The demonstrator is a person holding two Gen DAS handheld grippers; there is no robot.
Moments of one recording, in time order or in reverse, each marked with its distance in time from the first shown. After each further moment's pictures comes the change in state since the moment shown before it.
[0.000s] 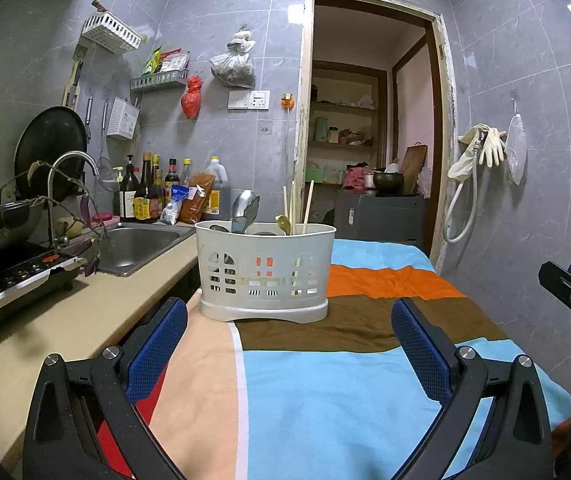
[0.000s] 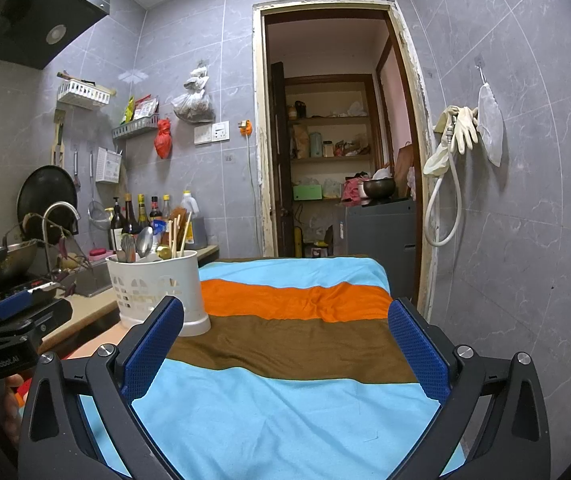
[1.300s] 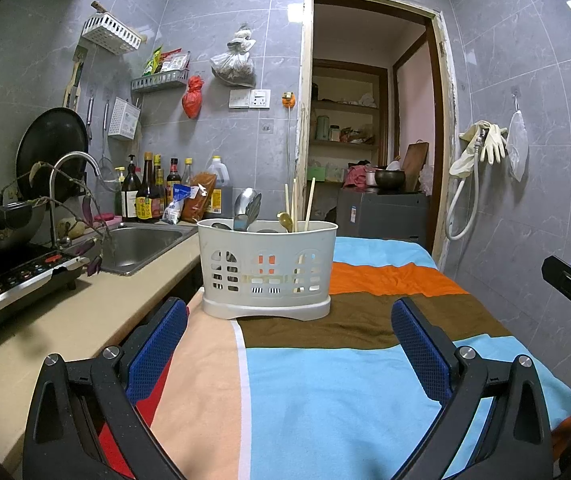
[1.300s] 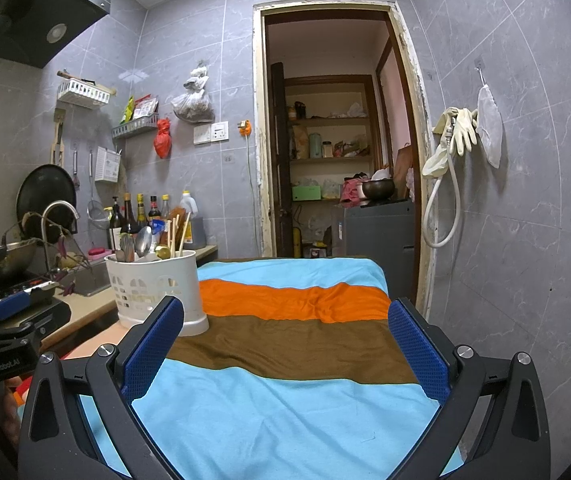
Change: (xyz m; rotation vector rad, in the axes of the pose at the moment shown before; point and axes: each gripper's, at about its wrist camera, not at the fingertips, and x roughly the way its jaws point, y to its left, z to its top) left arm -0.001 0.004 0.000 0.004 0.002 0.000; right arm 0.000 -0.001 0.001 -0.001 0.001 0.000
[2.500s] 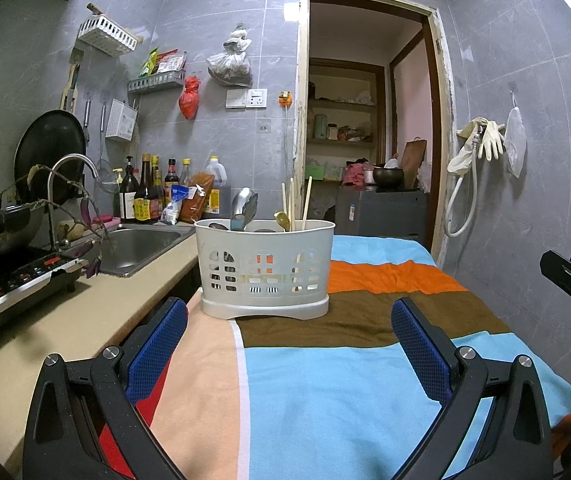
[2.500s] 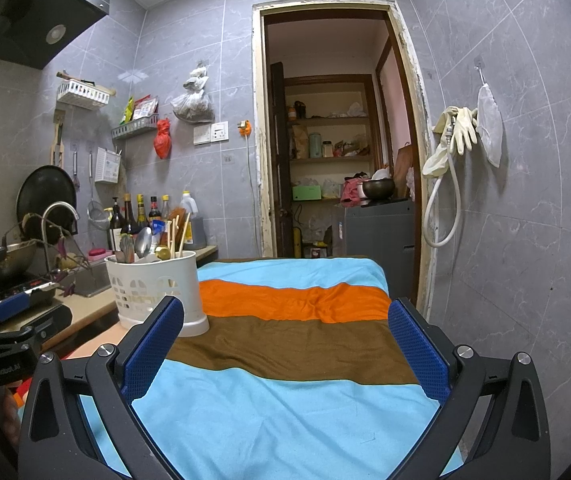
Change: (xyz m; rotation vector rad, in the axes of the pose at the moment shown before) left arm -0.004 0.006 -0.003 0.011 0.006 -0.005; right arm 0.000 0.000 0.000 0.000 -0.001 0.000
